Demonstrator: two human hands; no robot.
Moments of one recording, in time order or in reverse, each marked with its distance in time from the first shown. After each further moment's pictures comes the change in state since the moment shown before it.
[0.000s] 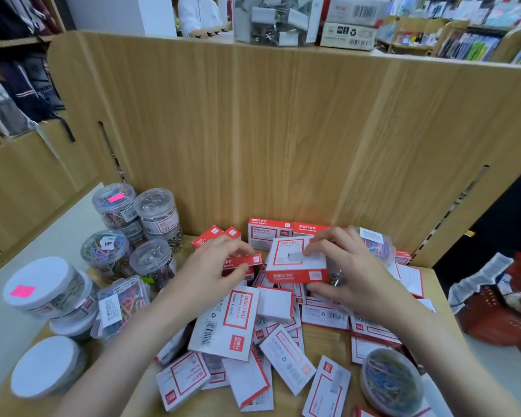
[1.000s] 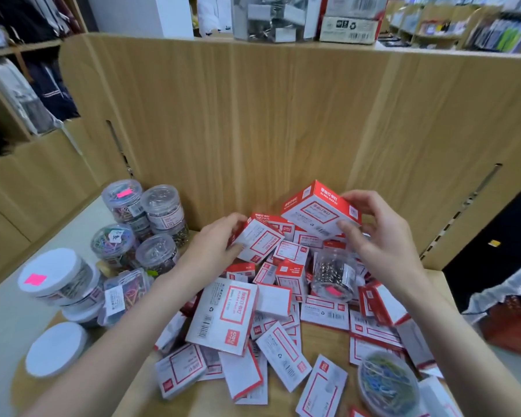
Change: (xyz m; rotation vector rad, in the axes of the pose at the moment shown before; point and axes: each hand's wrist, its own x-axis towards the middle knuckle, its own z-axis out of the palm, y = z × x) left_hand 0.031 -0.008 0.006 0.048 0.040 -0.163; right_hand 0.018 0.001 -0.031 0.430 0.369 0.330
